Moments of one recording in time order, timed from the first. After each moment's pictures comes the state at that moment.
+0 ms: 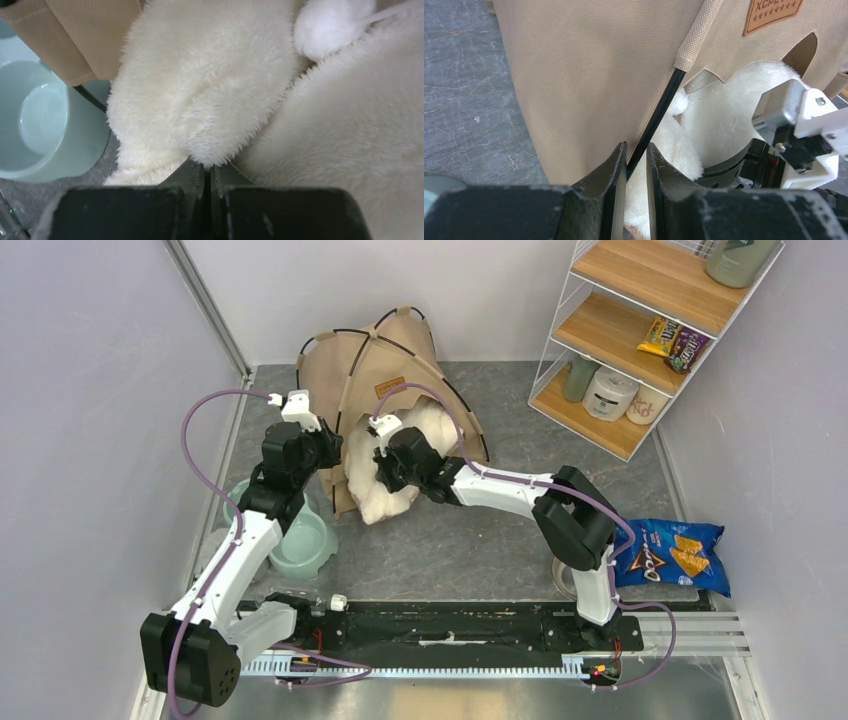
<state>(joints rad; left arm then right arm) -0.22 1.03 0.81 -0.10 -0.02 -0.27 0.92 1.98 1.43 0.01 0.03 0.19</state>
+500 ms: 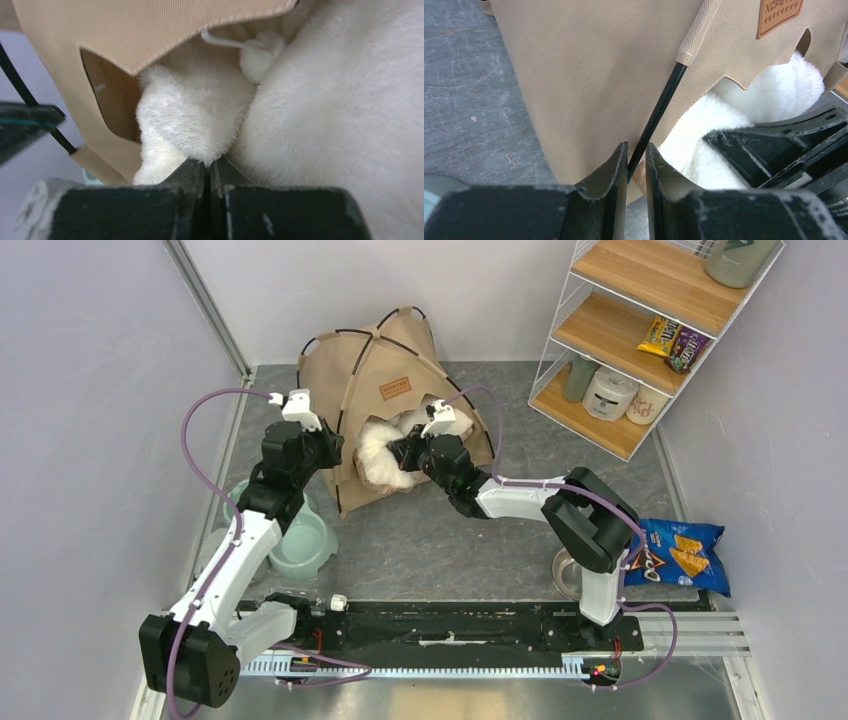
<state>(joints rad) -0.22 1.03 0.82 -0.13 -0.02 -0.27 0.83 1.90 1.11 0.65 0.16 0.57</state>
